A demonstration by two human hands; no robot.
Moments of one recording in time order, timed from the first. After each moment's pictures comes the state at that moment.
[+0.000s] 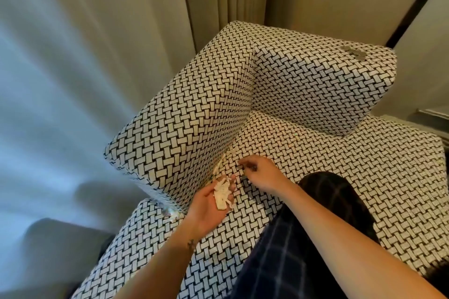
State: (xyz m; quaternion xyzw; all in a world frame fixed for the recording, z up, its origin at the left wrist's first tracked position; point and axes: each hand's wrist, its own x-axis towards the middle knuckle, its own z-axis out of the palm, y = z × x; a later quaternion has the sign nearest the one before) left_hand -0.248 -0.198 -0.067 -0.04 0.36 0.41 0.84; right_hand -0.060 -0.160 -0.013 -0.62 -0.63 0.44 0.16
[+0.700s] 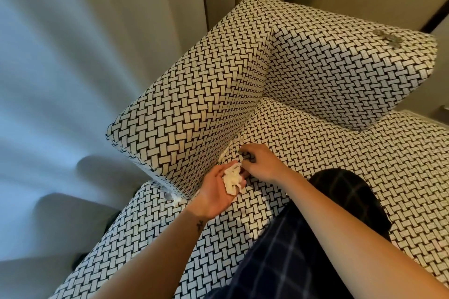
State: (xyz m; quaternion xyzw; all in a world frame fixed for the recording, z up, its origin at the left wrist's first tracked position) left_hand -0.236 -0.184 -0.070 -0.01 0.42 0.41 0.81; right_hand -0.073 -0.136 -0.034 -0.60 -0.70 0.38 0.07
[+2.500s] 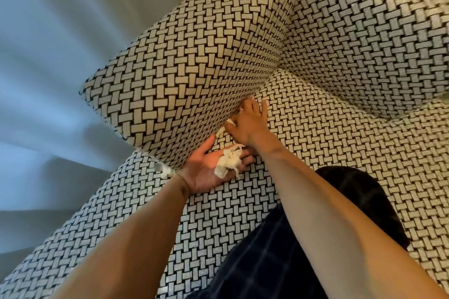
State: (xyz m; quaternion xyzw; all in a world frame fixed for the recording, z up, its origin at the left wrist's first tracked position) left_hand -0.249 -0.178 -0.098 -0.05 0.20 0.34 0.92; right_hand -0.106 -0.077 -0.088 -0.58 -0.79 0.21 -0.01
